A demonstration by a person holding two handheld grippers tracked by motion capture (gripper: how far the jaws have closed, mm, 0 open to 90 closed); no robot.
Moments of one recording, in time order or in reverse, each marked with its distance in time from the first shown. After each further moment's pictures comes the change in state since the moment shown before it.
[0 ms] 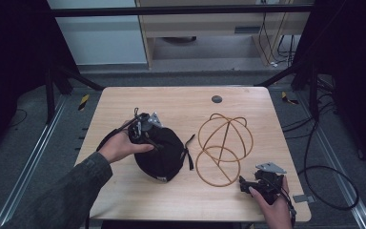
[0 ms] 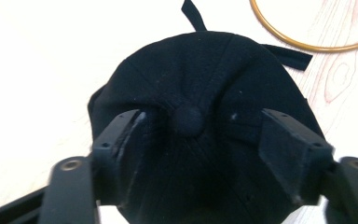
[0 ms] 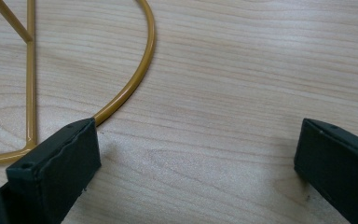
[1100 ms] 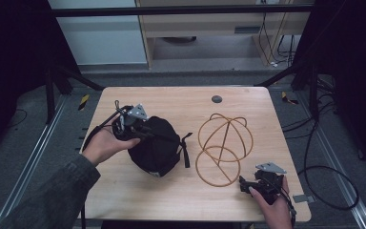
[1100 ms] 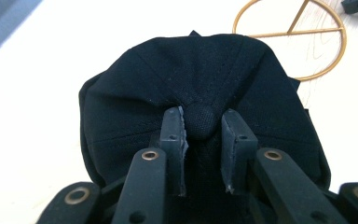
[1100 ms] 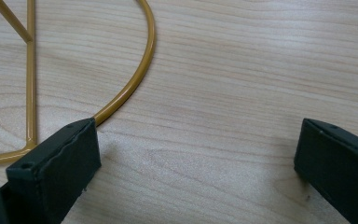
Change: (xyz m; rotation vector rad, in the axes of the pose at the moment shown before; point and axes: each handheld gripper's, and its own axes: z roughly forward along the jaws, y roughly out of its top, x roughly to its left) left arm -0.005 -0.011 -0.069 -0.158 0.019 -0.023; right arm 0.000 0.000 0.000 -0.002 0.001 -0.001
